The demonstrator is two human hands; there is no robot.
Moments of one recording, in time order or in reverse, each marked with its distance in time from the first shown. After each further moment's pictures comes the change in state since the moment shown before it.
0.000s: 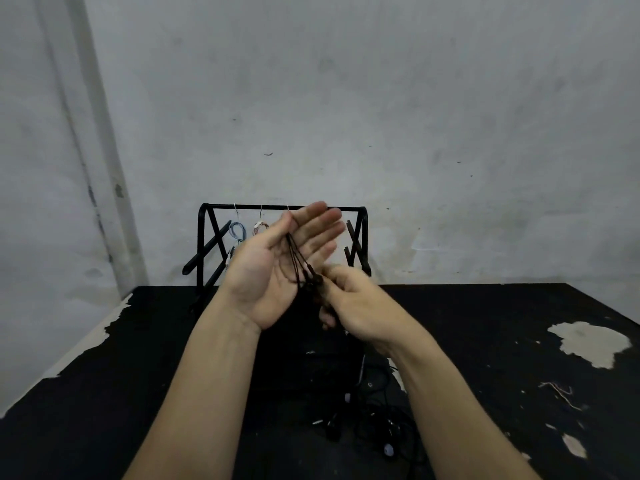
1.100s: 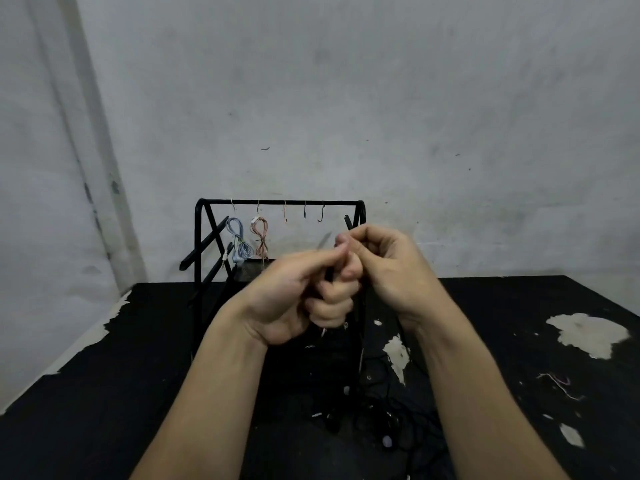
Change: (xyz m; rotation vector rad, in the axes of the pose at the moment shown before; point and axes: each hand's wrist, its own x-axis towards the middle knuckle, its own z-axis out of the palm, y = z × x) left_hand -0.008 -0.021 0.001 0.199 -0.467 -0.354; right_hand -0.006 -0.015 -0.034 0.241 0.238 -0.168
